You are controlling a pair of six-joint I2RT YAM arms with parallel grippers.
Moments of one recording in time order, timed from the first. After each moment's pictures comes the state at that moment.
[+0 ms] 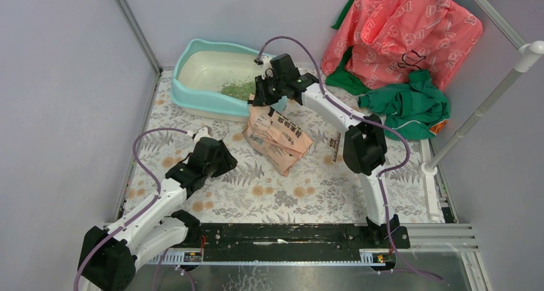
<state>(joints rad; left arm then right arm) -0.48 0.90 0.52 -0.40 -0.15 -0.82 0.63 2.19 2.03 -0.52 -0.37 0.23</state>
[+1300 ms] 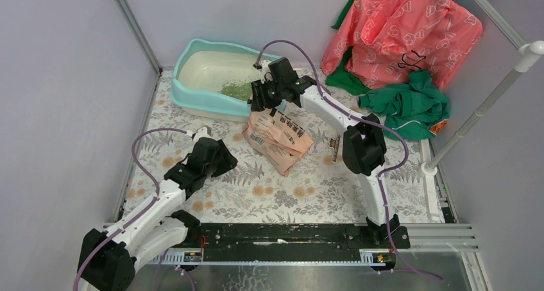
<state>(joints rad) -0.47 0.89 0.51 -0.39 -0.14 -0.82 0.64 2.19 2.00 -0.53 -0.34 0.21</state>
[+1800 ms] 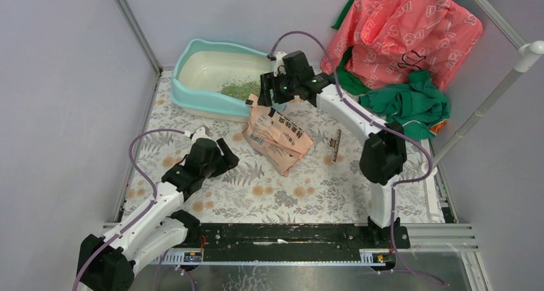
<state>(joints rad) -0.47 0.85 0.51 -0.40 -0.14 -0.82 0.62 2.03 1.88 -0.54 -0.31 0.25</state>
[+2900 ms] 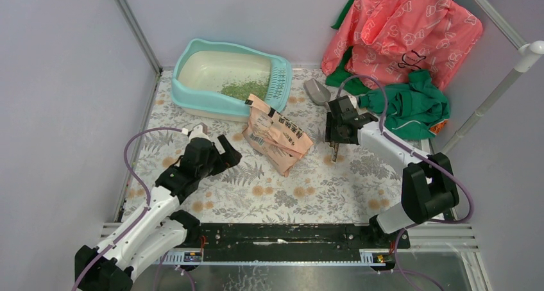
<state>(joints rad) -0.47 0.77 0.55 -0.44 -0.11 -0.80 0.41 1.51 1.04 -0.57 0.27 0.41</state>
